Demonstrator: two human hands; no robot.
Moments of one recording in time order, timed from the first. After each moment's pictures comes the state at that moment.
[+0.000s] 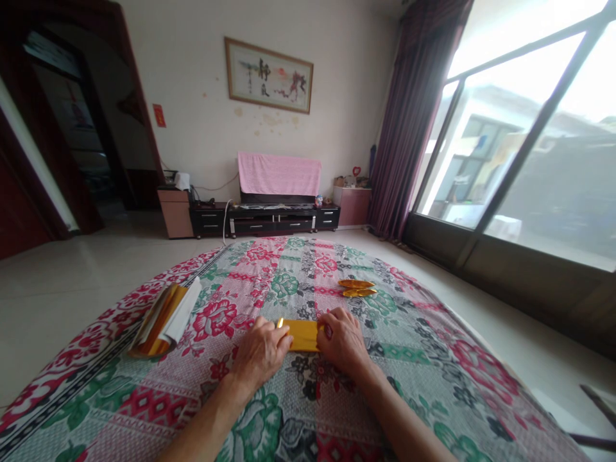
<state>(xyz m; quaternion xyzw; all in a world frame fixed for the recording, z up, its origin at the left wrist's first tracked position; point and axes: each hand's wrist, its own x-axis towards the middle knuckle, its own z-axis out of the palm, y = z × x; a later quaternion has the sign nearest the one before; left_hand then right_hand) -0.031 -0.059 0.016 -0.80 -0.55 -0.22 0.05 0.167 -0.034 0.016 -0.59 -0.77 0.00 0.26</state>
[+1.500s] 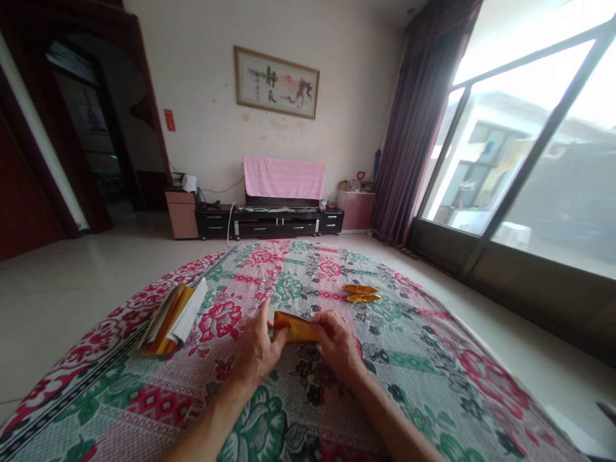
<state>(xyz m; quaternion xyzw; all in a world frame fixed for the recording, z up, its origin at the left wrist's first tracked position) -0.040 -0.050 0.002 -0.66 -0.62 -0.42 -0.01 0.145 -0.029 0.010 -0.41 -0.72 0.20 0.52</state>
